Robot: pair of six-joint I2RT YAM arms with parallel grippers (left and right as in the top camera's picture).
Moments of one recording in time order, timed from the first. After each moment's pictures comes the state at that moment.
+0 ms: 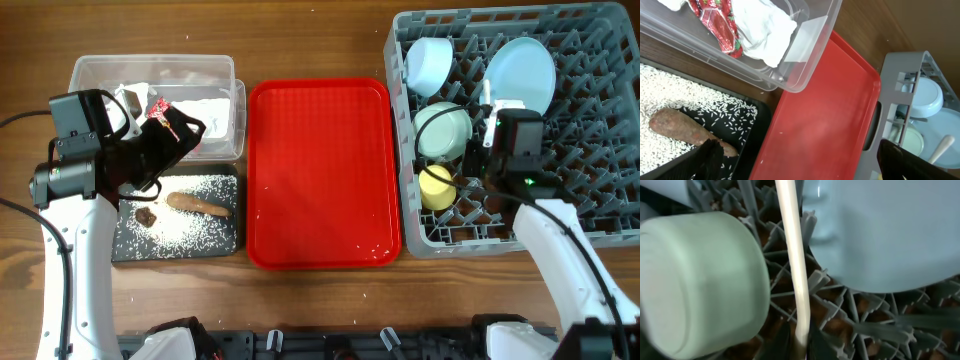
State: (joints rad) left arm 0.22 1.29 1.13 -0.86 0.44 -0.47; right arm -0.01 1.34 0.76 -0.29 0.16 0.01
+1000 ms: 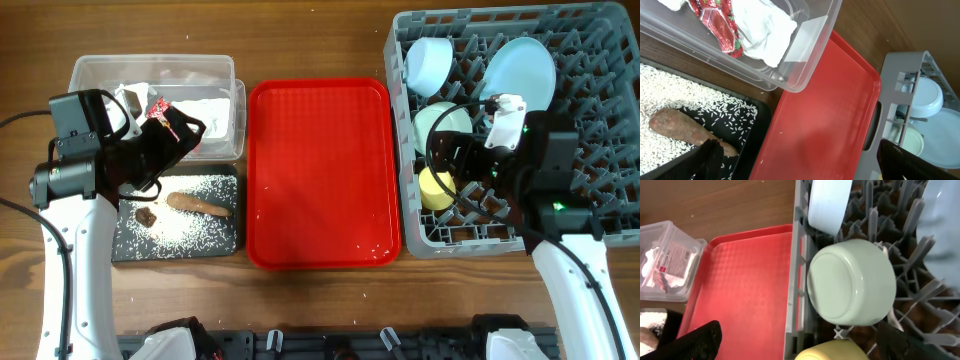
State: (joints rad) left arm 0.22 1.29 1.13 -0.86 0.44 -0.47; right arm -0.01 1.11 0.84 -0.47 -0.33 0.19
